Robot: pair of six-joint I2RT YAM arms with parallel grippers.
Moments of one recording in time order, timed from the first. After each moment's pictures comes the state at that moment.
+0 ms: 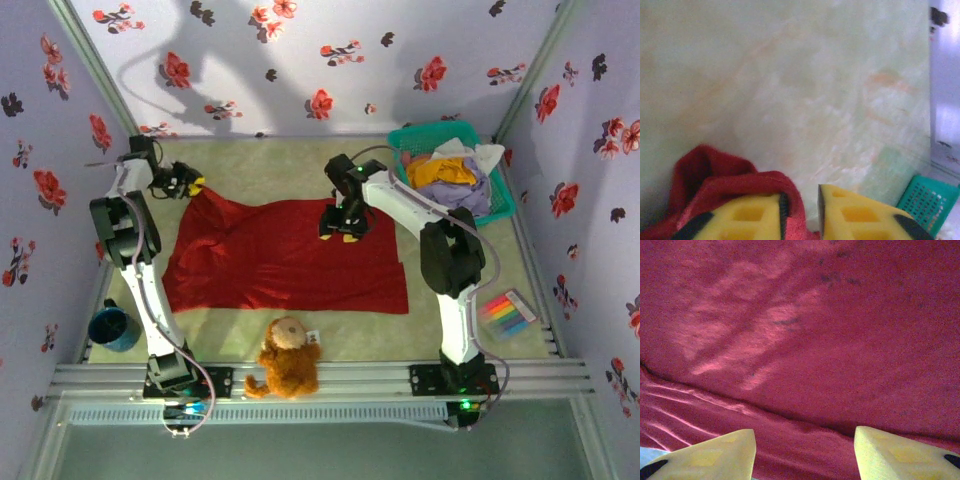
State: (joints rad) left arm 0.23 2.37 1.94 -0.71 0.67 -0.68; right arm 0.59 2.05 1.73 -1.10 -0.27 0.57
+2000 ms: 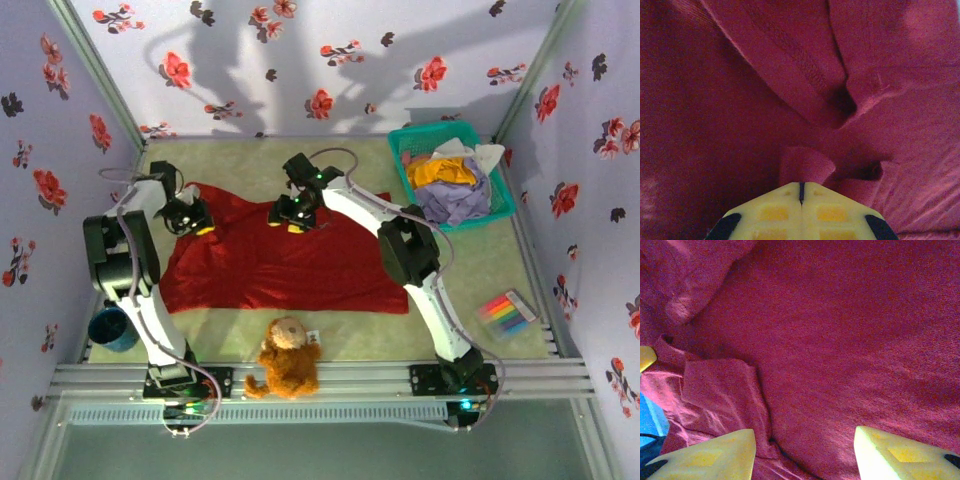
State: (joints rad) left arm 0.11 1.91 1.37 -0.85 0.39 -0.21; right arm 0.72 2.38 2.07 -0.80 -0.44 0.79
